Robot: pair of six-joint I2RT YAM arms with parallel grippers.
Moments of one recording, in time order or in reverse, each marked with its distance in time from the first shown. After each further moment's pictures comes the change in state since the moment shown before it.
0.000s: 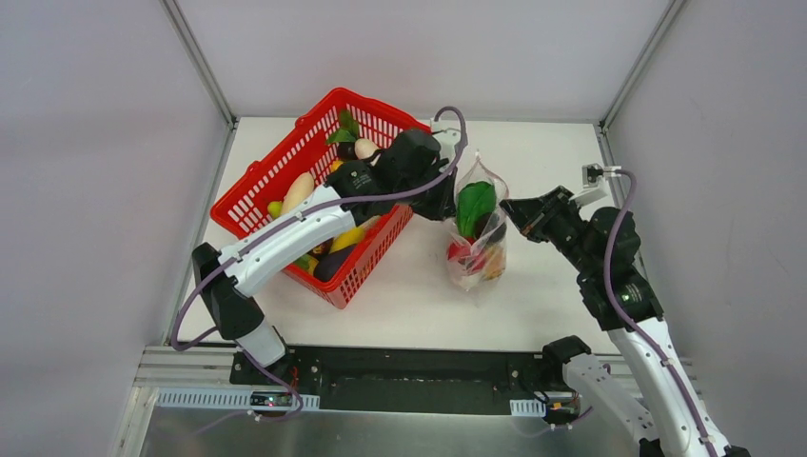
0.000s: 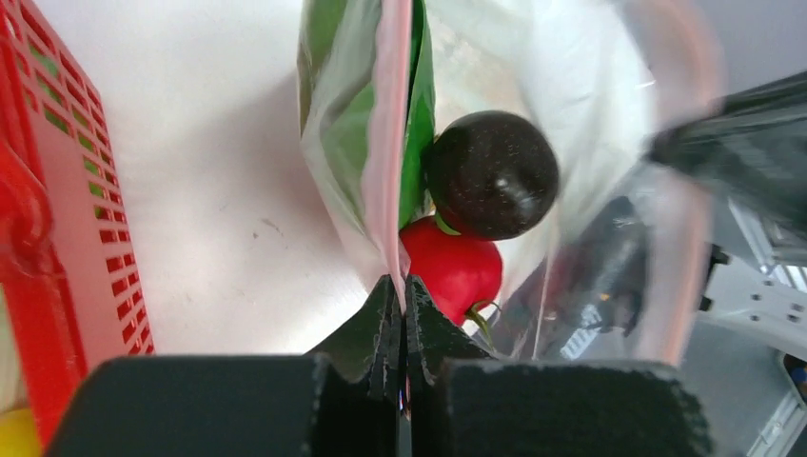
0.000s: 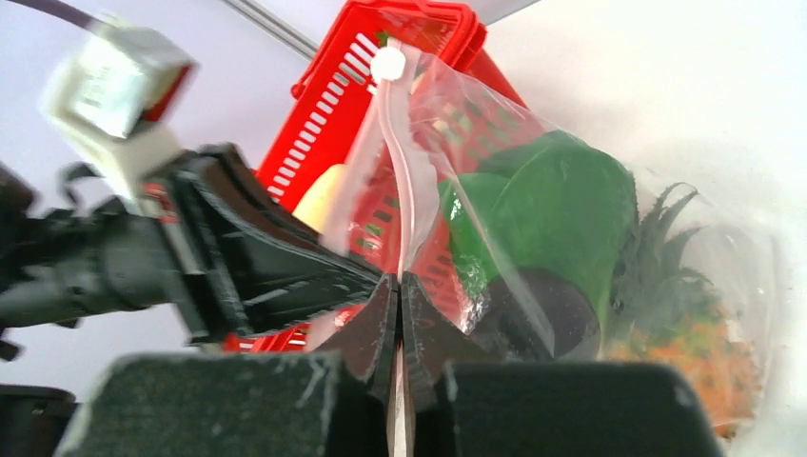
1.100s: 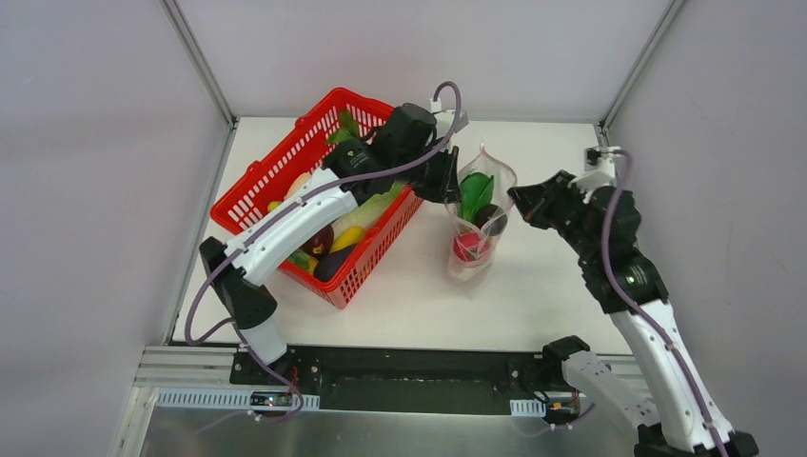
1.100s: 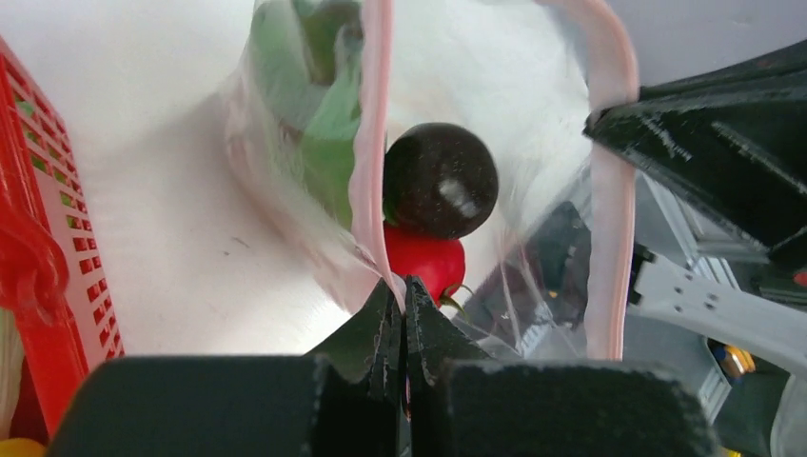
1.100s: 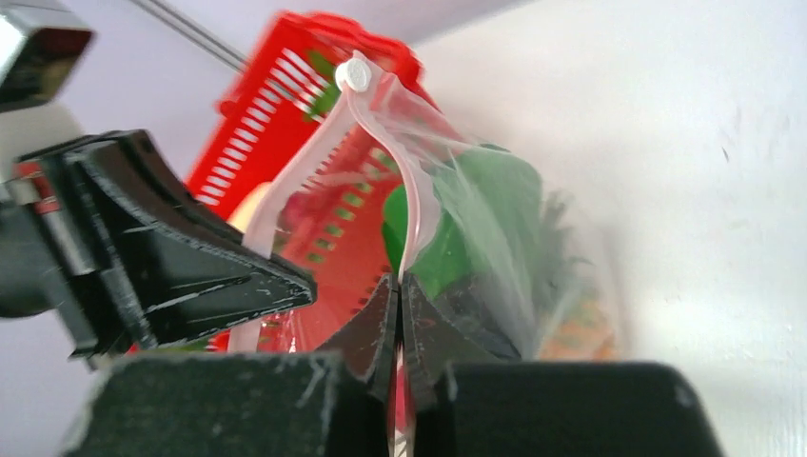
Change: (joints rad) left arm 0.056 0.071 0.232 -0.108 0.143 -0.021; right arm 0.001 0.083 0.159 -0.118 0.101 -0.145
